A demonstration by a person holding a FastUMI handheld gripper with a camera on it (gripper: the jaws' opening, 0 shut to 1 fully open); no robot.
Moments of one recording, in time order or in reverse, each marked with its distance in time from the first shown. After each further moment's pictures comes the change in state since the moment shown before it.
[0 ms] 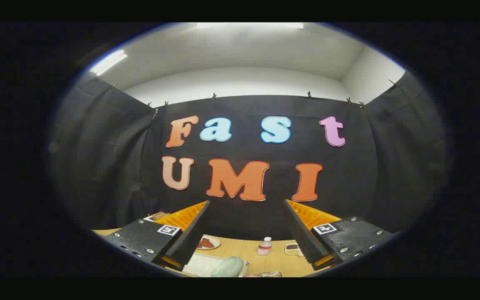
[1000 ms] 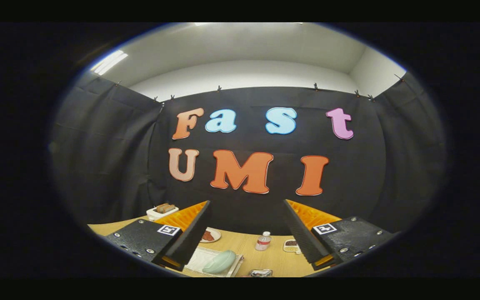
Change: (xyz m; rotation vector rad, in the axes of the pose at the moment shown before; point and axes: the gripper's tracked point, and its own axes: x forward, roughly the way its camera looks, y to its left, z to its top) arm 0.000 -0.020 -0.022 -0.006 0.101 0.065
